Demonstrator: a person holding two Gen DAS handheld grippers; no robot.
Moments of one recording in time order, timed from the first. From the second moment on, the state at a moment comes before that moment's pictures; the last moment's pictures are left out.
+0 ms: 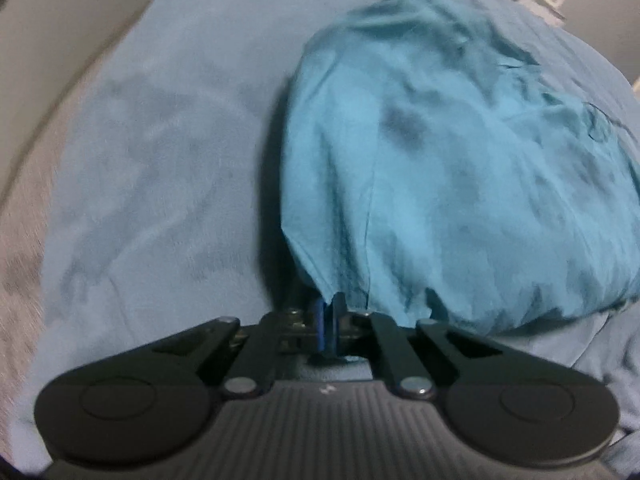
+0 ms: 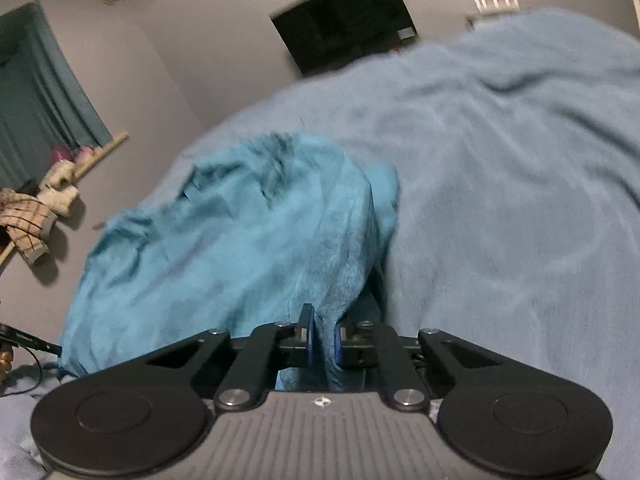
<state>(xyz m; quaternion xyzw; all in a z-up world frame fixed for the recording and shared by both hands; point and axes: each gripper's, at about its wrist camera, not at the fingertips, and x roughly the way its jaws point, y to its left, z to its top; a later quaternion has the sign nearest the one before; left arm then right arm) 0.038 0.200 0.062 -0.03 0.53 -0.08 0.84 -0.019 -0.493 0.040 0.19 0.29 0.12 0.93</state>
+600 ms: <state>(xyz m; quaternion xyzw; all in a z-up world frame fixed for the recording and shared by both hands) 0.046 0.191 0.045 0.05 0.57 -0.05 0.82 -0.012 -0.511 0.003 0.19 0.36 0.07 0.91</state>
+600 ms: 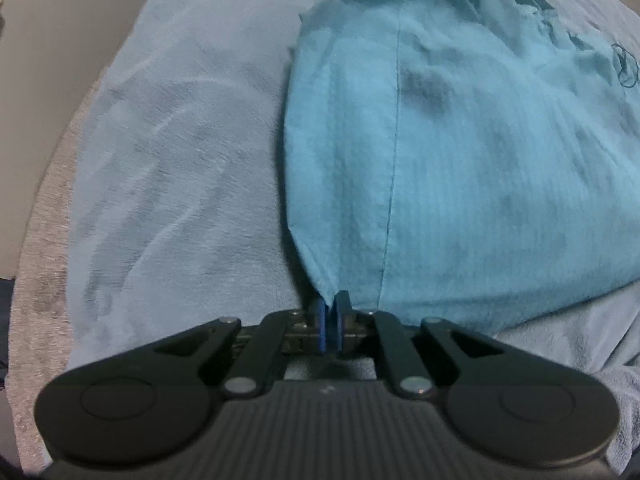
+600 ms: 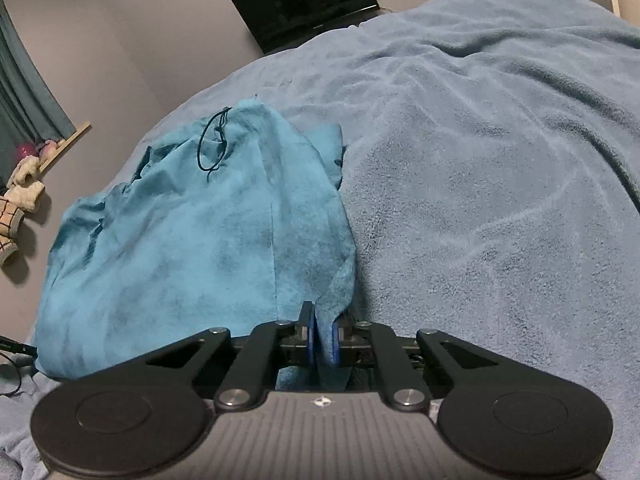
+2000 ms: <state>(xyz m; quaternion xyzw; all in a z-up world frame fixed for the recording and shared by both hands) 0.156 0.089 0.085 0.06 0.39 -0.11 0.91 0.150 -0.367 0.053 0.08 0.33 0.10 0.94</state>
